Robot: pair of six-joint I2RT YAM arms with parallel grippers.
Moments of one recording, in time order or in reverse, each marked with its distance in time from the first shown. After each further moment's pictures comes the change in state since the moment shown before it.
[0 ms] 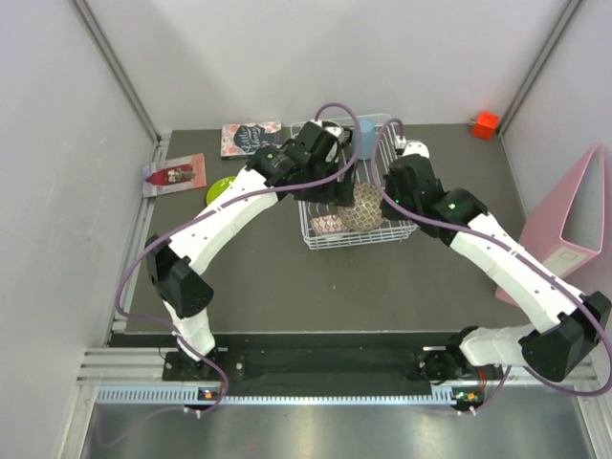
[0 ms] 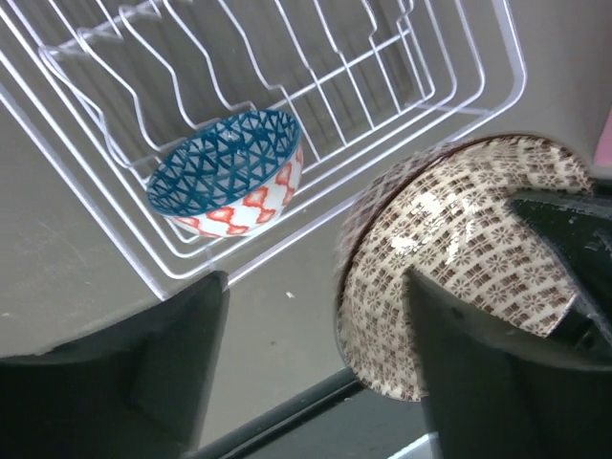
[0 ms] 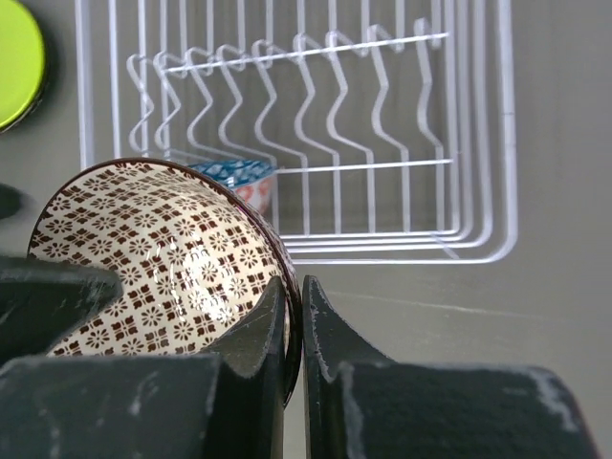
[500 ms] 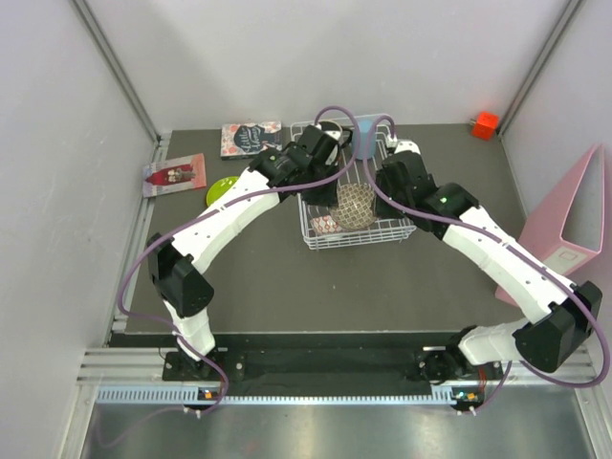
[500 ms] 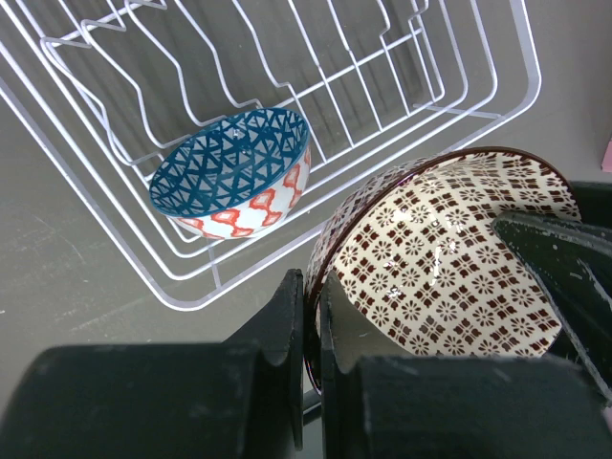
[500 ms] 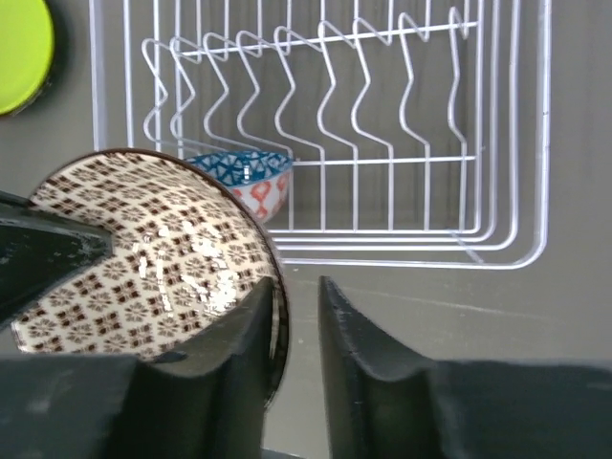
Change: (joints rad) left arm 0.001 0.005 -0.018 0.012 -0.006 -0.022; right arm 0.005 0.049 0.048 -0.029 -0.028 -0.002
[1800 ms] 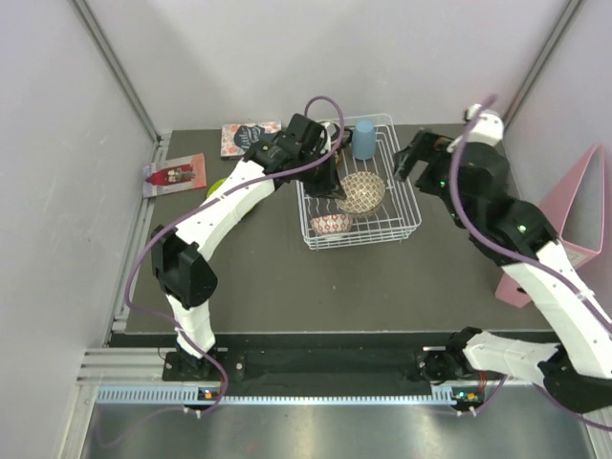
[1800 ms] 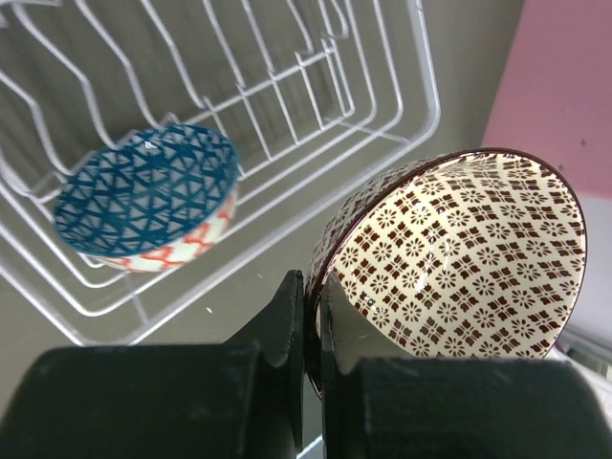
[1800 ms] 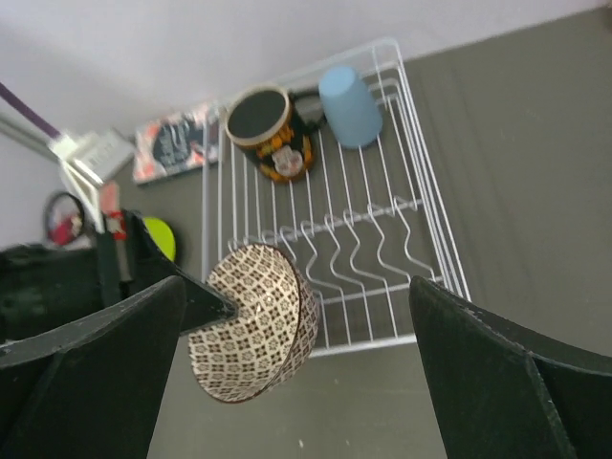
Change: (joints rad) left arm 0.117 0.057 0.017 0.092 0.267 -0.134; right arm 0.007 -0.273 0.130 0.080 0.256 0.047
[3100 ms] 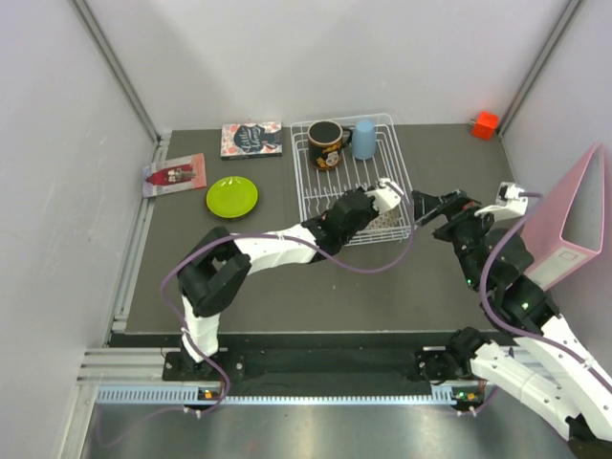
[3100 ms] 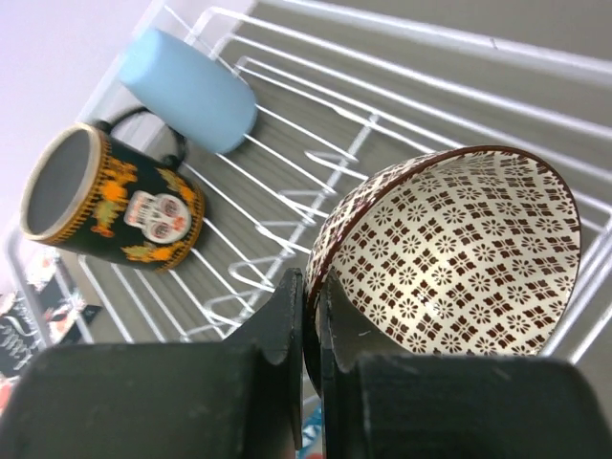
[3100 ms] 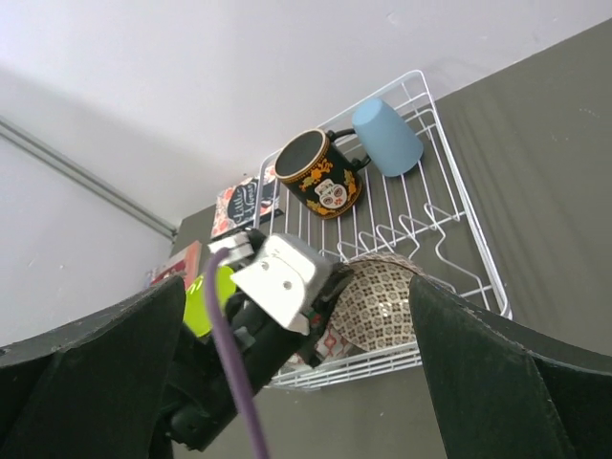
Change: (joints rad) left arm -0.323 0.070 -0.597 1.176 -0.632 1.014; right arm 0.002 -0.480 -0.674 0.459 -0.013 0.087
